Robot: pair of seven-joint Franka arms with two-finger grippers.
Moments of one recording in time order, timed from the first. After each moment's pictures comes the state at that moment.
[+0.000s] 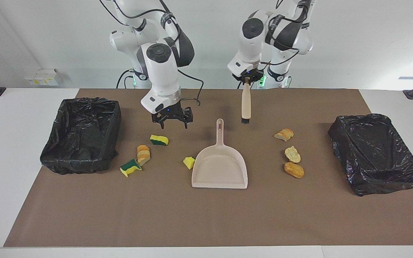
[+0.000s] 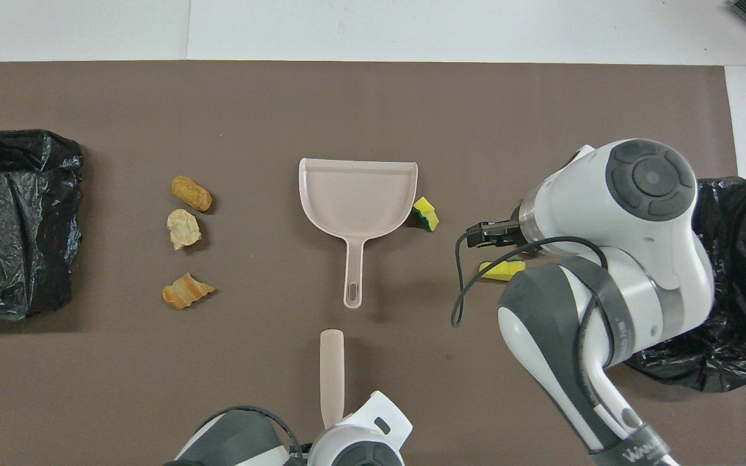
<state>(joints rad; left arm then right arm) -0.50 -0.26 -0.03 -2.19 -0.03 1.64 -0.30 0.44 0.13 0.01 -1.89 0.01 2.09 0.52</state>
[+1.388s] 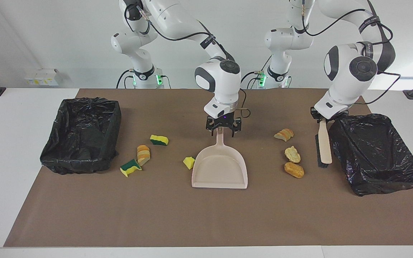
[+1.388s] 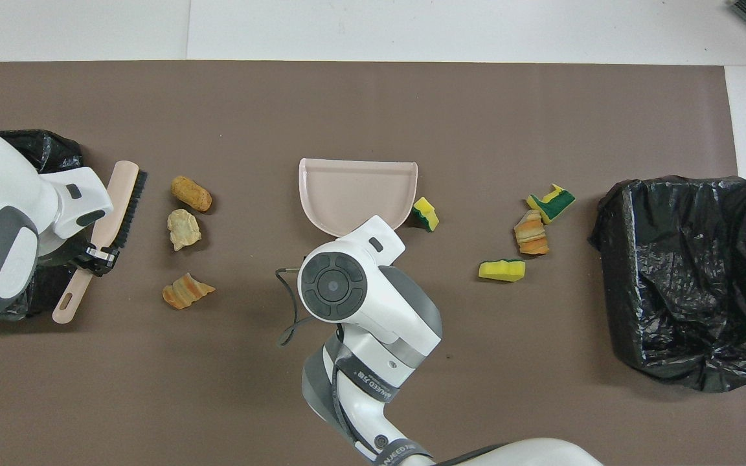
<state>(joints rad) -0.05 0.04 -0.05 -1.97 0.17 1.78 0.11 0.71 0.41 0.00 -1.76 -0.16 2.25 0.89</state>
